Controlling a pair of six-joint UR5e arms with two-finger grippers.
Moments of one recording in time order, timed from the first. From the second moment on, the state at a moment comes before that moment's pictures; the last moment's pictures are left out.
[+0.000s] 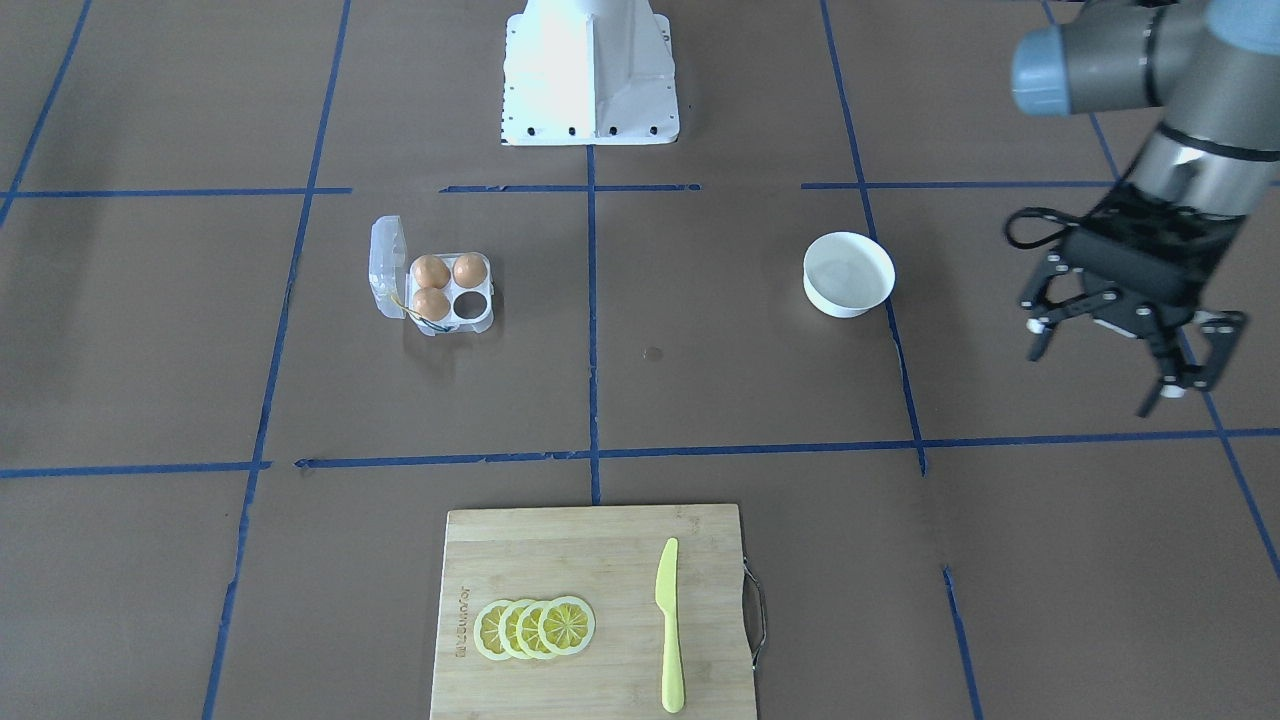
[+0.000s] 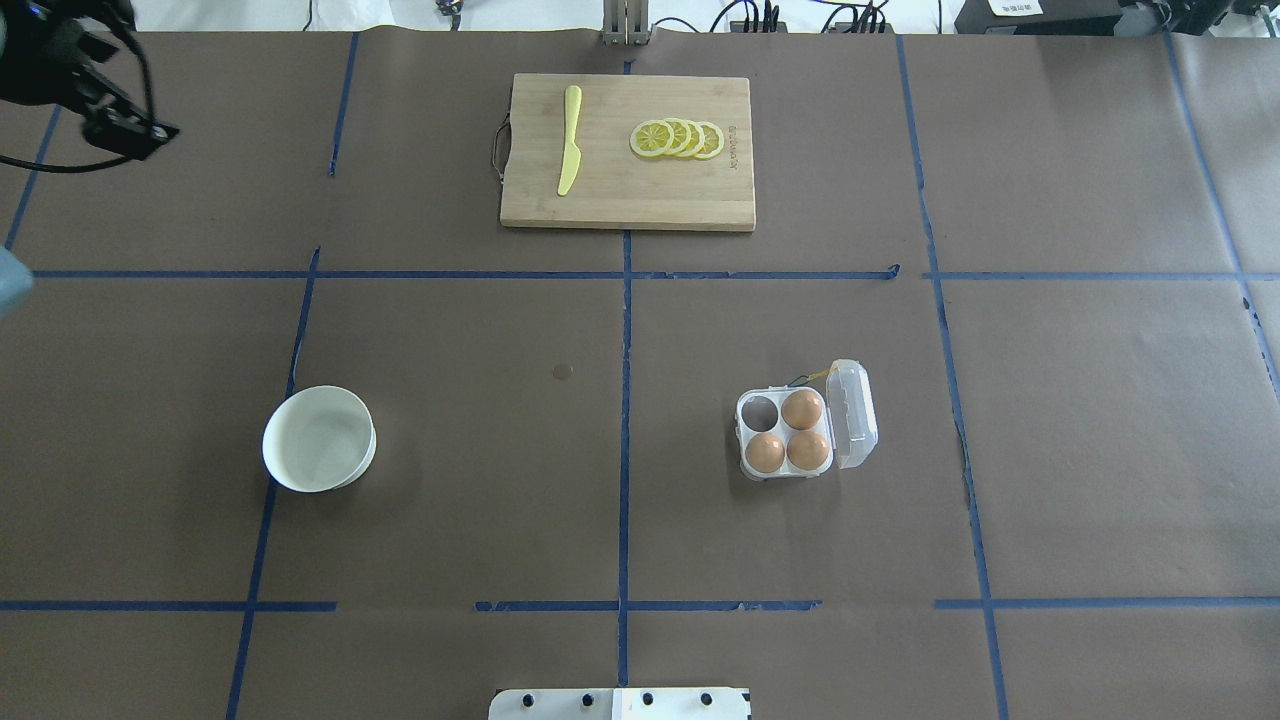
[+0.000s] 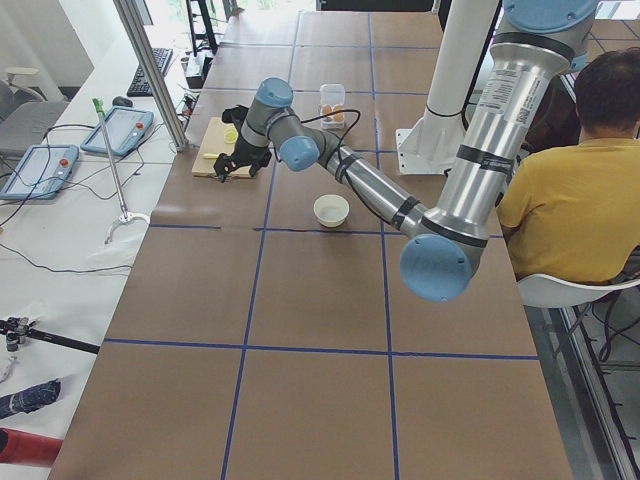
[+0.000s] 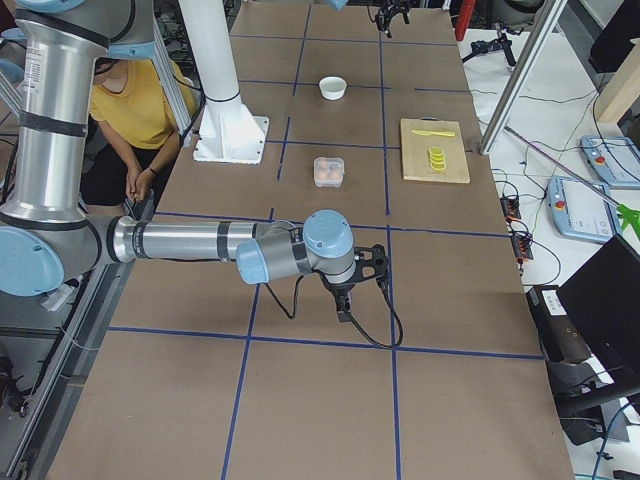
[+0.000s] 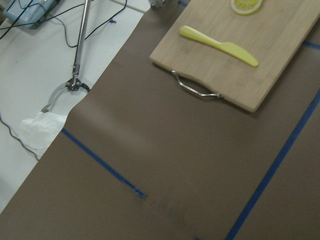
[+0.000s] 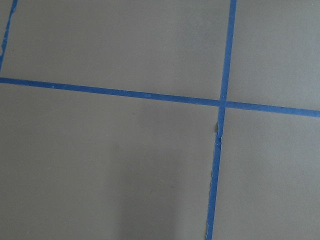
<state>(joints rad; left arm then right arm) -1.18 -1.83 -1.85 -1.86 -1.99 0.11 1.54 -1.77 1.80 -1.31 2.43 0.12</state>
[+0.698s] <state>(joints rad) -1.49 -1.63 -1.65 -1.82 -2.11 0.14 1.54 -1.77 1.80 -1.31 2.43 0.11</state>
